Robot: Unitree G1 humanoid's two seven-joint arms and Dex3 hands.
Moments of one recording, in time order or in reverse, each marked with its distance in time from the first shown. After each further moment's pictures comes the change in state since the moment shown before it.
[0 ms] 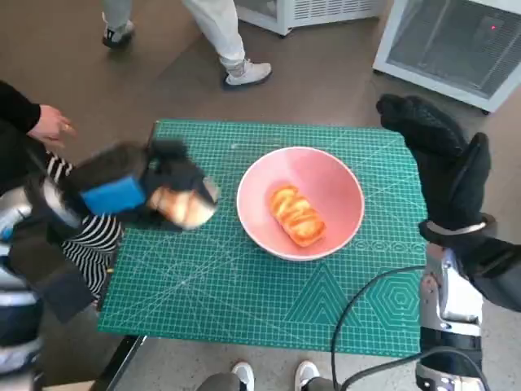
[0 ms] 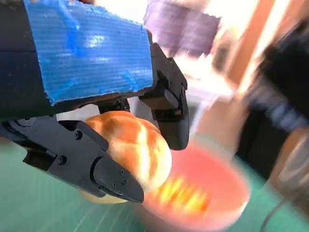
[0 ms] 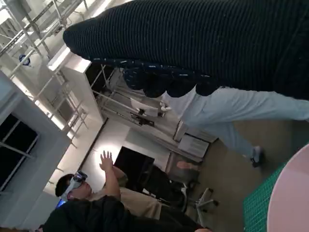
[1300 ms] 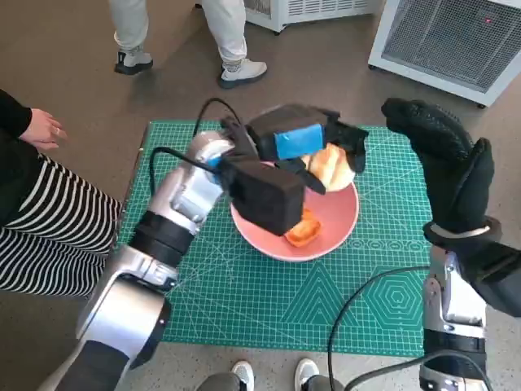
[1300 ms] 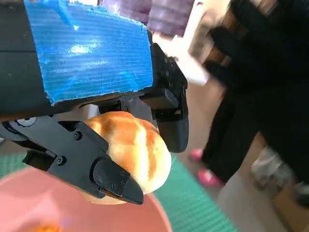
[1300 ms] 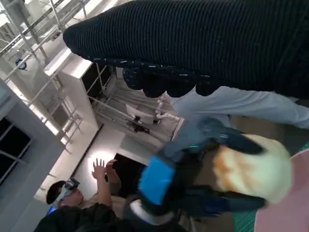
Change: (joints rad) left arm -0.428 -0.452 -0.338 0.663 0.358 0.145 0.159; right arm 0.028 -0.015 -0.002 -0.023 -0.028 -0.023 -0.023
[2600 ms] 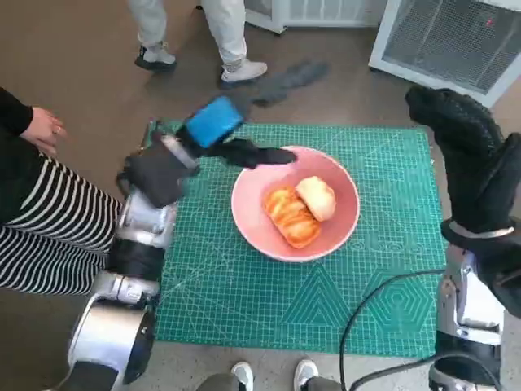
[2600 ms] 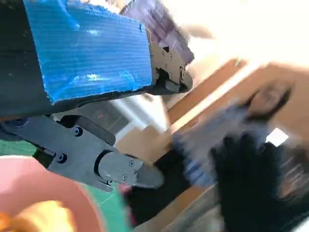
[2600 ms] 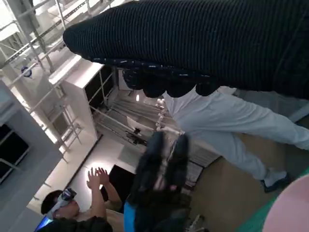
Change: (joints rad) left arm 0.259 0.026 0.384 -0.259 -0.573 -0.044 -0.103; right arm -0.009 -0.035 -0.036 -0.078 -0.012 0.056 -0.051
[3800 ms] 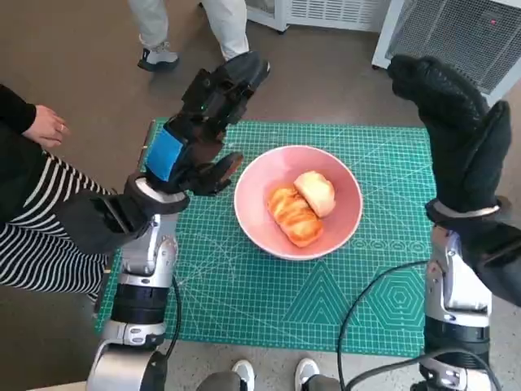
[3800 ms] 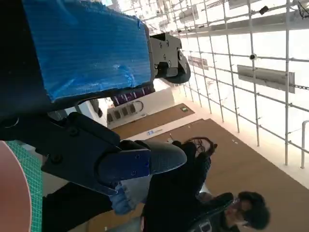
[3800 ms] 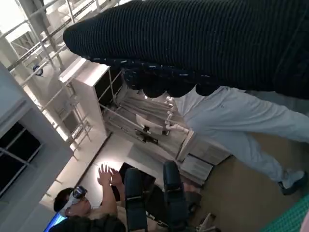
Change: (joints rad) left arm 0.210 -0.092 0.088 -0.229 -0.195 0.055 -0.021; right arm -0.080 0.029 0.049 -0.002 -0.041 0.042 -0.053
